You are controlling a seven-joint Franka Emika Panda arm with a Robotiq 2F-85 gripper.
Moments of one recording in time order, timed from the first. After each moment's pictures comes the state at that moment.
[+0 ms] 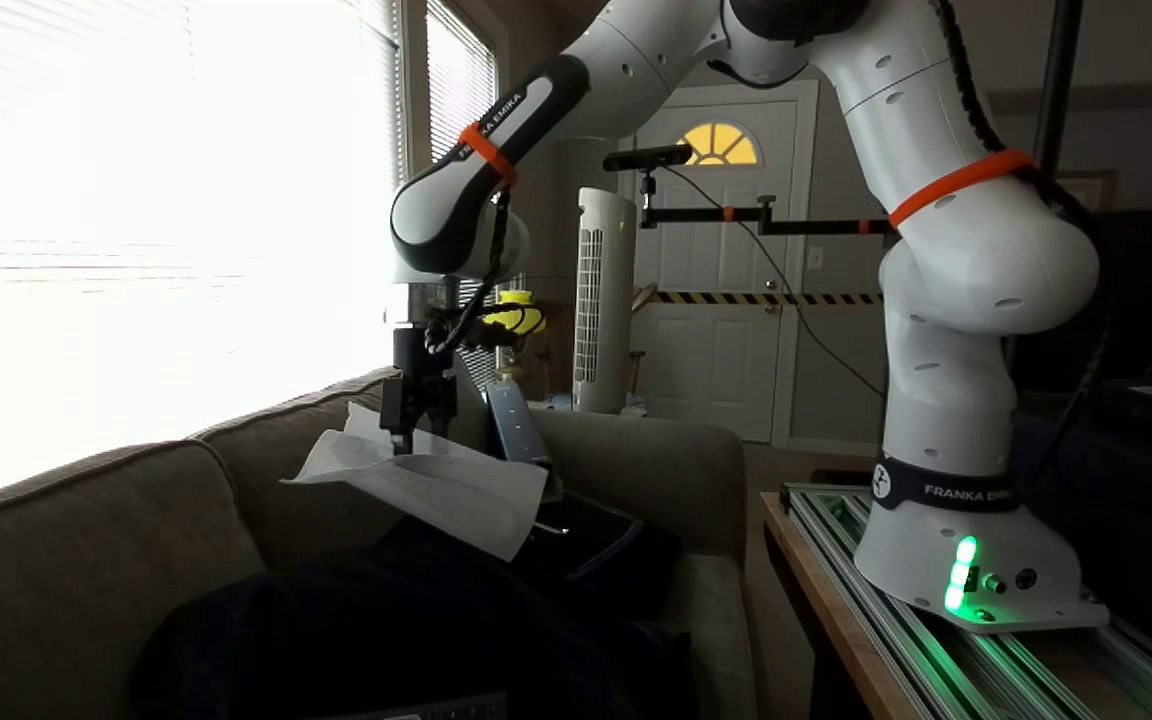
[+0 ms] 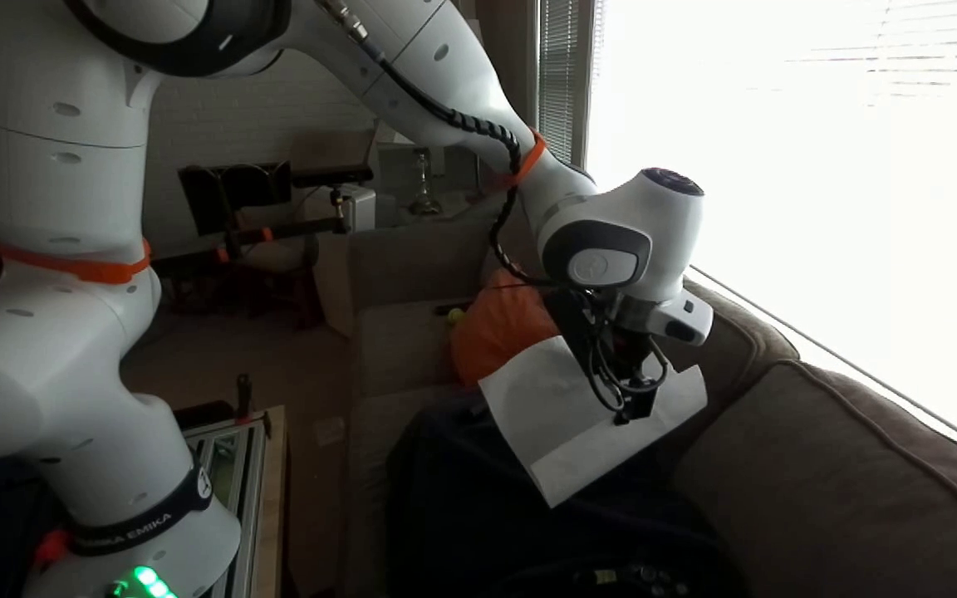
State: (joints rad) arm -0.12 0.38 0.00 -2.01 0.22 2.35 -0.20
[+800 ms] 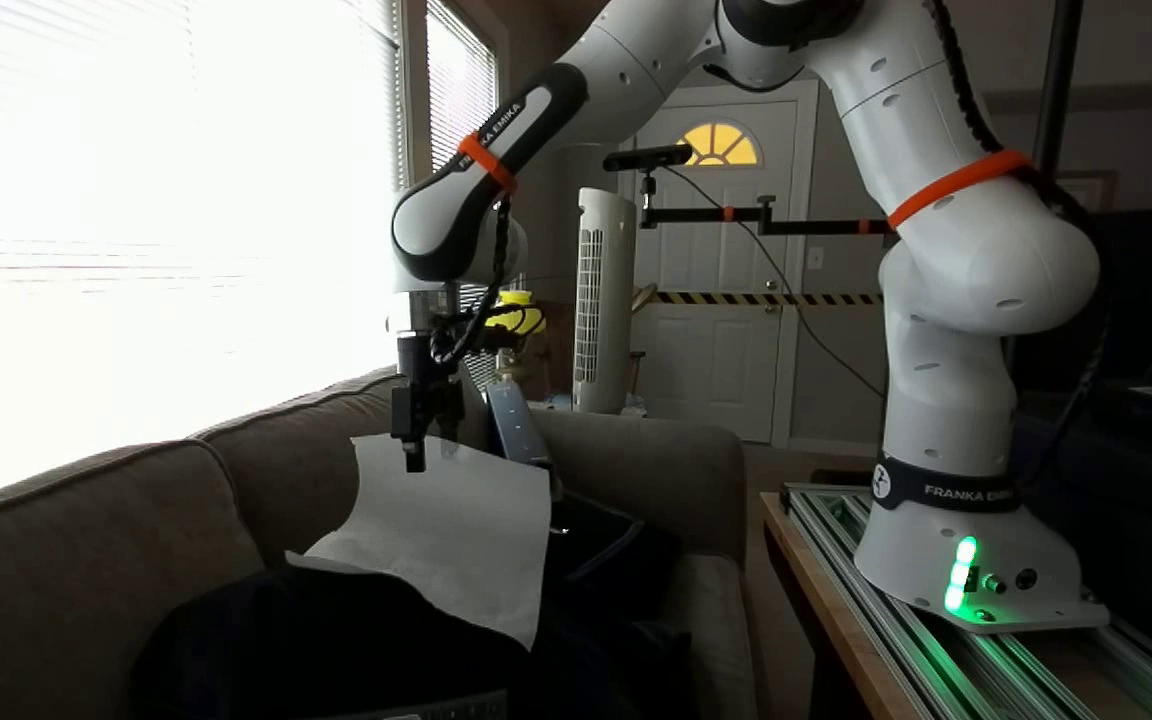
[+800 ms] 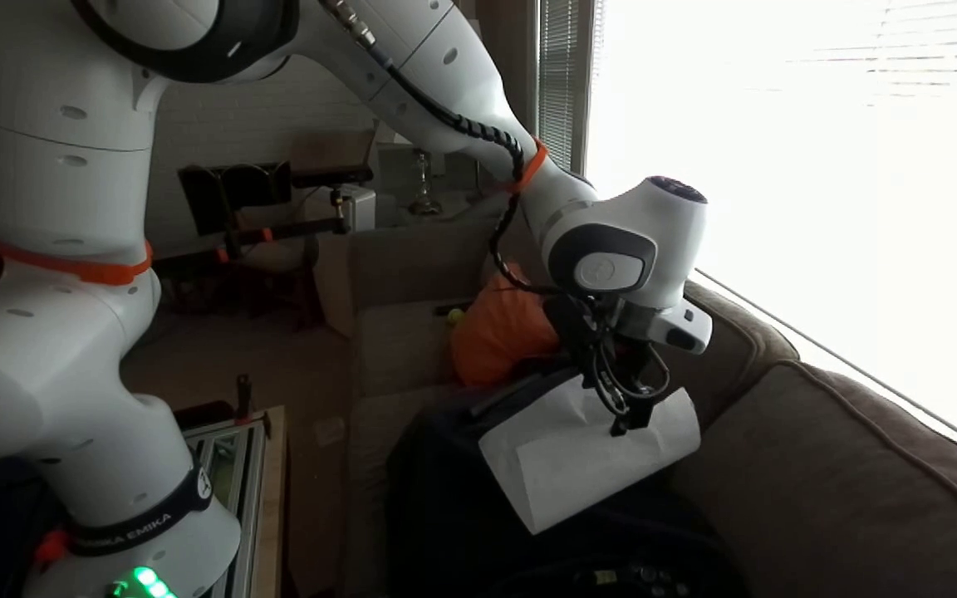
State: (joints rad) arm -0.12 0.40 -0.01 -1.99 0.17 2.31 -0.17
